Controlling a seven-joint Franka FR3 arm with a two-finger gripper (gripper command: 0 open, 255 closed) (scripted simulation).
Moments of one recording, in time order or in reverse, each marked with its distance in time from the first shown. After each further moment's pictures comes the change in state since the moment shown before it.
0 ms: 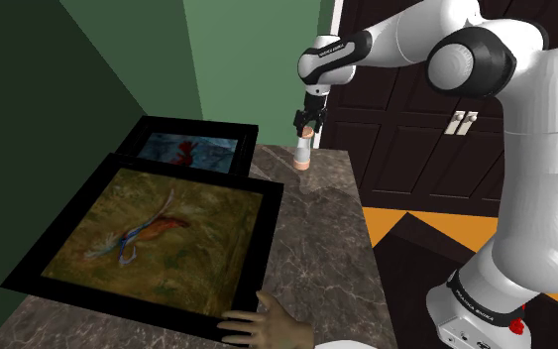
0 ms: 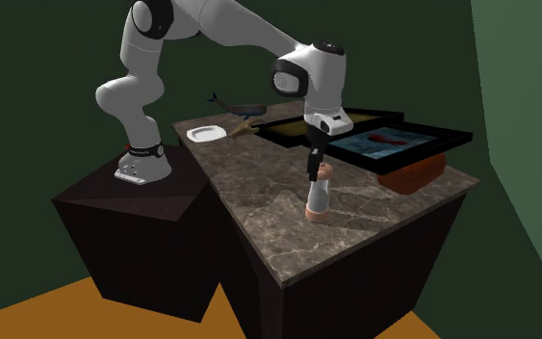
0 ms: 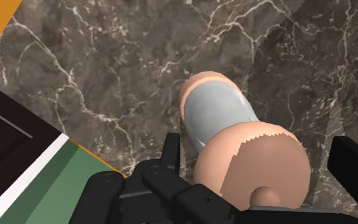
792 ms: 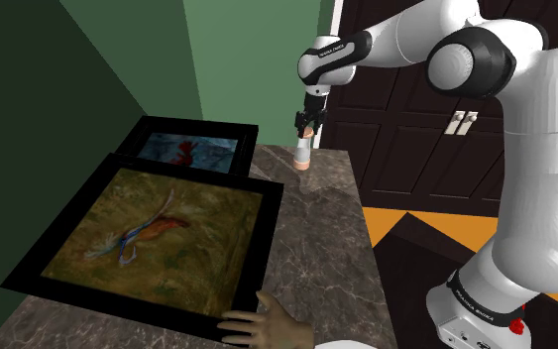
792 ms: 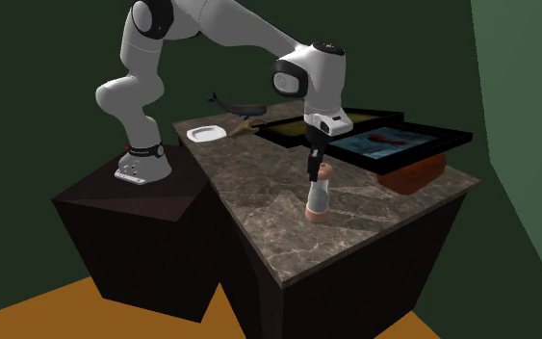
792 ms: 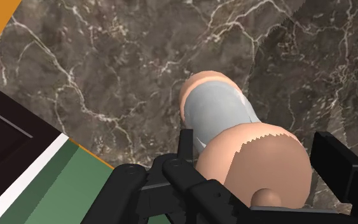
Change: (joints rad) arm 0.000 0.001 0.000 -0.002 0.001 0.004 -0.001
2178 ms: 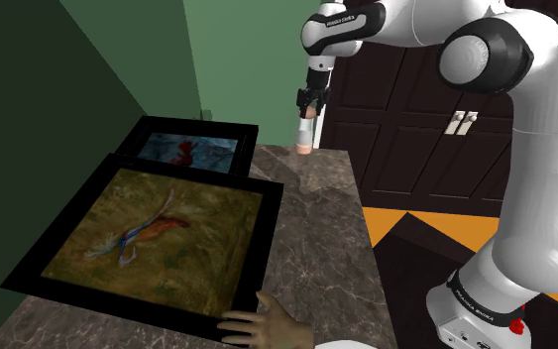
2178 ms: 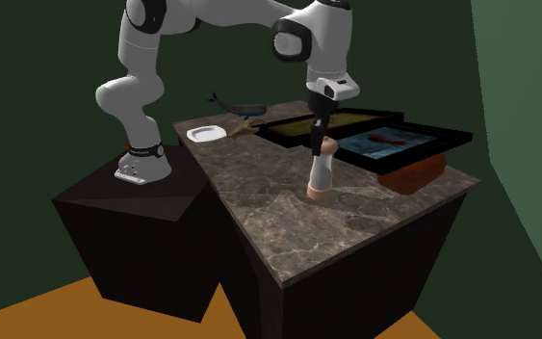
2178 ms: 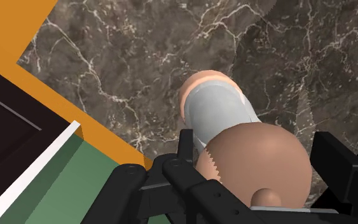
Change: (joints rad) arm -0.001 -0.059 -0.008 0.122 -0.018 -0.180 0.028
